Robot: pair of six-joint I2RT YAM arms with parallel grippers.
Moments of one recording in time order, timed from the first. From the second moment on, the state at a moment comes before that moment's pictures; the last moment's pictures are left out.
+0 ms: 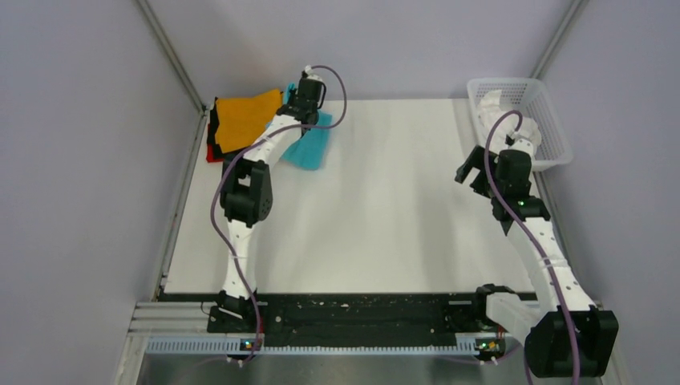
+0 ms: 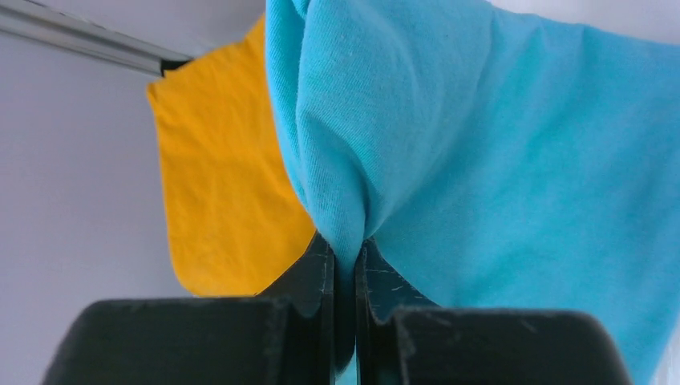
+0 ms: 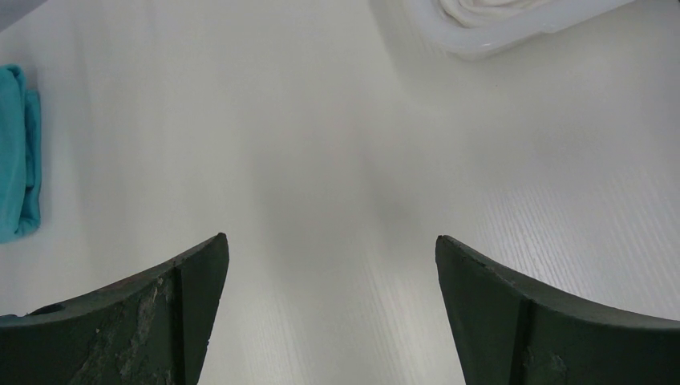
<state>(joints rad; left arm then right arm) -0.33 2.26 1.99 -0.41 -0.65 0.22 0.02 1.00 0.78 -0.33 0.08 0.42</state>
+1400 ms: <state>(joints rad) -0.19 2.14 2.27 -0.49 -0.41 0.11 0.02 1.02 0.78 -0.33 0.14 0.41</state>
